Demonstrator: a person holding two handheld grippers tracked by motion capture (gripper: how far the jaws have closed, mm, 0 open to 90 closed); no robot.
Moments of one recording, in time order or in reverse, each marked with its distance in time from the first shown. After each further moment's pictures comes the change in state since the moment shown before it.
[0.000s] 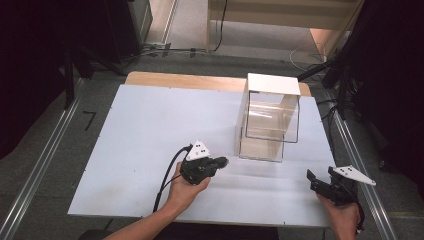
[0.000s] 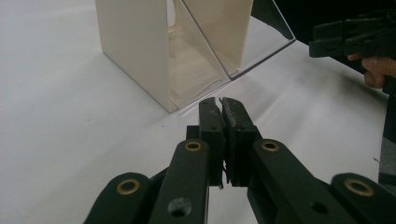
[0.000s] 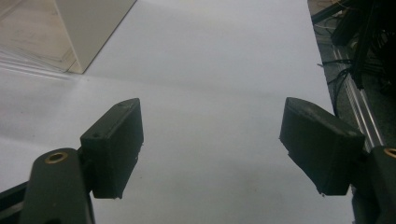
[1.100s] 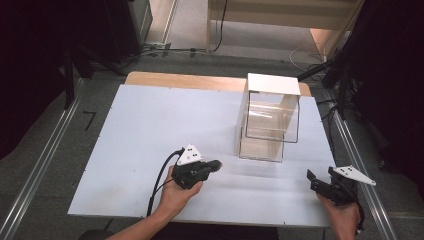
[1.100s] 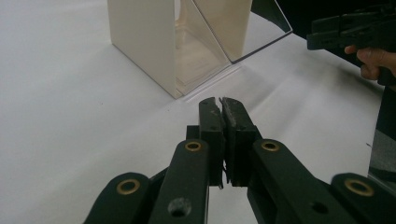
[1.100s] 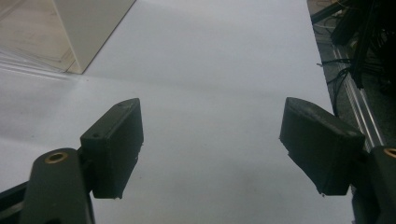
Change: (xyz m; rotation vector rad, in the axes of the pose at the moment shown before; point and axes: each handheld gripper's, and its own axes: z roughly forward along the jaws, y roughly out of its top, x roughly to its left) left arm 0.002 -0.010 -0.020 0.005 0.009 0.001; right arm 0.000 0.000 0.000 0.000 0.000 0.003
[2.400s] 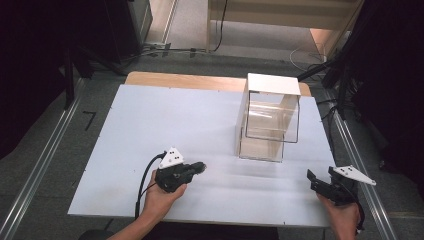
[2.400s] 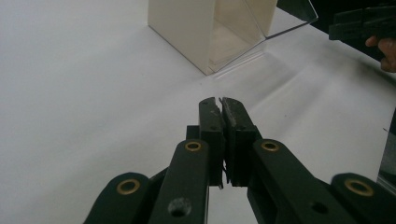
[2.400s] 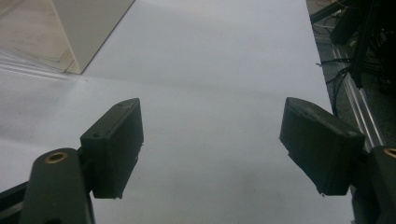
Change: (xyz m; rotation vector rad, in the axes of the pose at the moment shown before) left arm 0.017 -0.018 -0.030 0.003 0.055 -0.032; right arm 0.000 0.000 0.000 0.003 -0.001 0.005
